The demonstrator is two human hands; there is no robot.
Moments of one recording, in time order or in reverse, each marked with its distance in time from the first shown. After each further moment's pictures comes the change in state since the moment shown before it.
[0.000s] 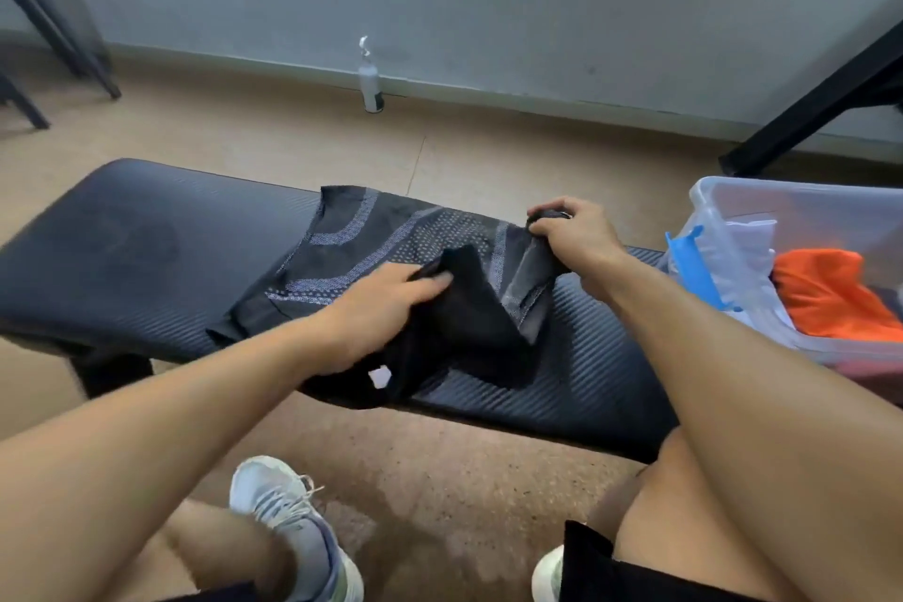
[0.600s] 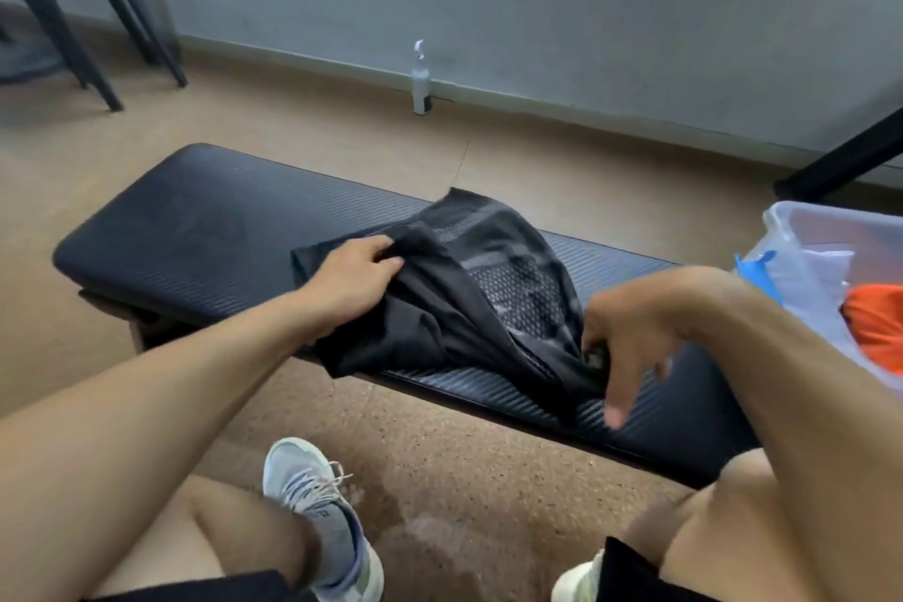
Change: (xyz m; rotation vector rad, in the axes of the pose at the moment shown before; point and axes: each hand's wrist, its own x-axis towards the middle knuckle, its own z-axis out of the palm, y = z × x) left_hand -0.004 -0.036 -0.073 0.440 0.443 -0.082; right_hand -0.096 -0.068 -0.019 -1.322 -1.118 -0.021
